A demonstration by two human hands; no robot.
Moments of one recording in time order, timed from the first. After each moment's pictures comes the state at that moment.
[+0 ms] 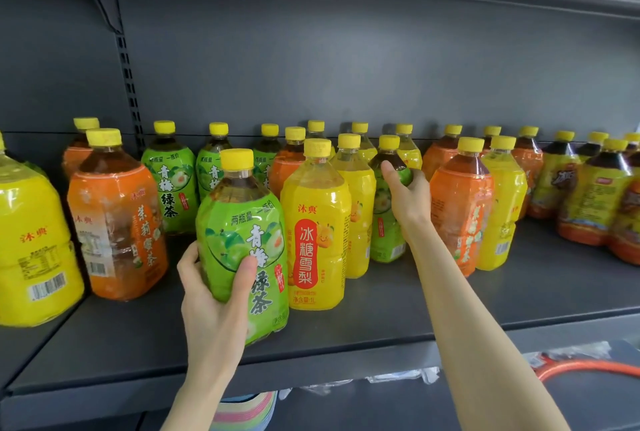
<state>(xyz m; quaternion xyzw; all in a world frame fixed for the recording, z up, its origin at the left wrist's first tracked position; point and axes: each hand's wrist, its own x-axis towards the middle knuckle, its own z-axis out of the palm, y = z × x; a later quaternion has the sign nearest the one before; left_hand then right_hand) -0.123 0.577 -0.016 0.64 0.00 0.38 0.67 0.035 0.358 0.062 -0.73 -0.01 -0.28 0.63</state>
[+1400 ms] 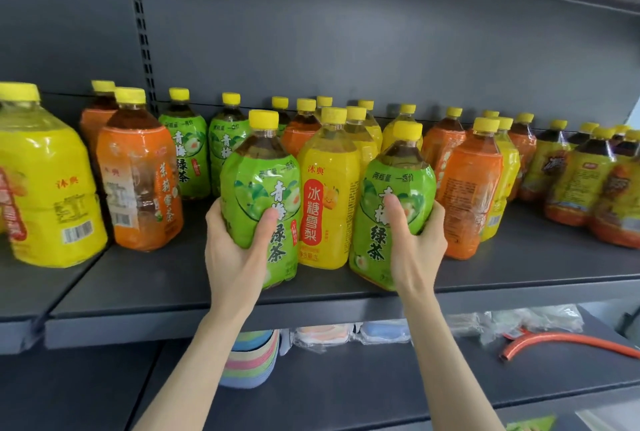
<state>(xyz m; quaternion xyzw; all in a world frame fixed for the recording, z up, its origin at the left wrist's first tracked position) -0.127 0.580 -0.017 0.66 0.00 0.38 0.64 -0.101 0.385 0.005 -0.67 0.00 -0.34 0.66</state>
